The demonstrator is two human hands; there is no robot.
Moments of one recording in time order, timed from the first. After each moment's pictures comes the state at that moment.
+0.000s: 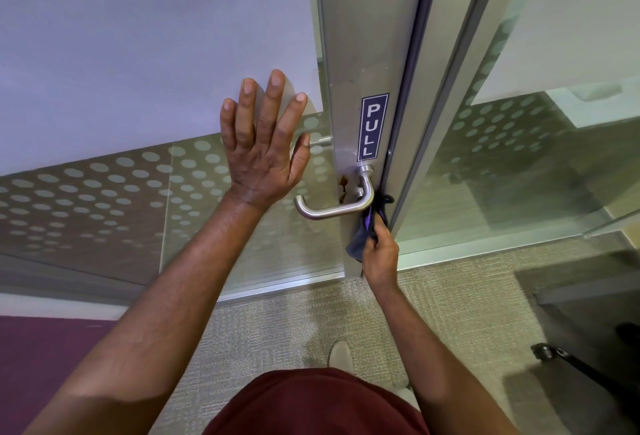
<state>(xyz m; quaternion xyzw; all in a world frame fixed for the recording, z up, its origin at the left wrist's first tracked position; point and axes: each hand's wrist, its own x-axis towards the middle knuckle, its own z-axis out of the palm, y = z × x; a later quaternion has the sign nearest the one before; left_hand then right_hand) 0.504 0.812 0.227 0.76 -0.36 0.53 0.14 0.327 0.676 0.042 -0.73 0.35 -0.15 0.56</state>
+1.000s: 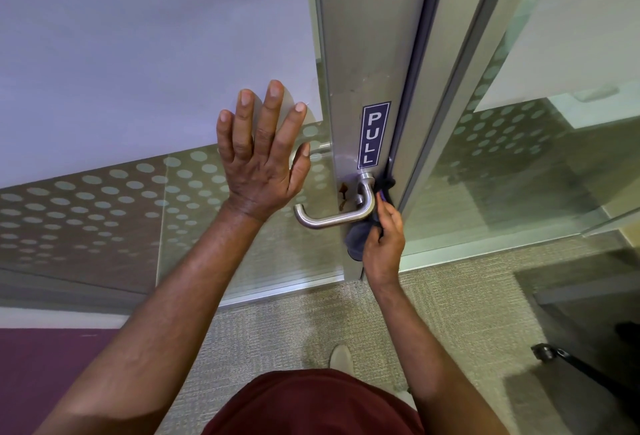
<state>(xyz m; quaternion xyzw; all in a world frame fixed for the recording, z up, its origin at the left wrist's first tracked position) 0.509 0.810 0.221 0.74 -0.36 0.56 0.15 0.350 0.674 0.062 -0.69 0.32 -0.31 0.58</state>
